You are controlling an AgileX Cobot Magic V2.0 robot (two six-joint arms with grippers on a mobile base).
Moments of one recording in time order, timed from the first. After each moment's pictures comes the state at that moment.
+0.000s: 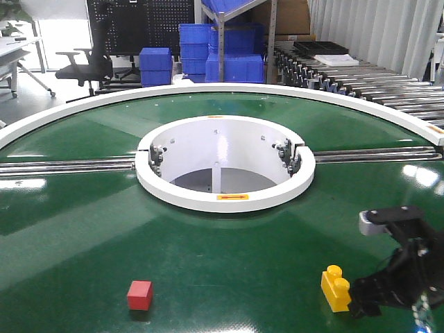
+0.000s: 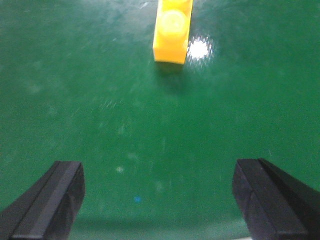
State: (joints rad) left arm -0.31 0.52 -0.68 -0.11 0.77 0.08; right arm 0.06 1.56 -1.14 0.11 0.84 -0.20
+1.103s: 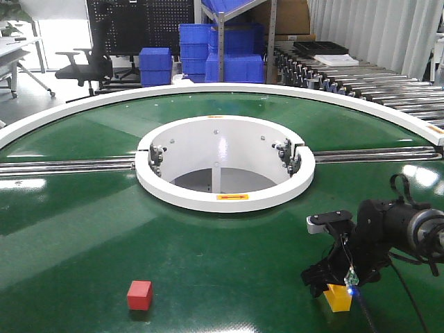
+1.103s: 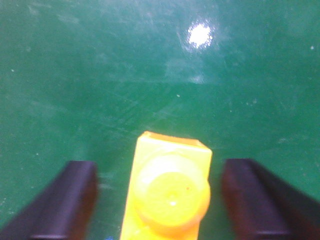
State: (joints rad) left arm -0.31 0.52 -0.68 -0.10 0.77 0.08; right arm 0.08 2.12 -1.56 0.09 0.75 -0.23
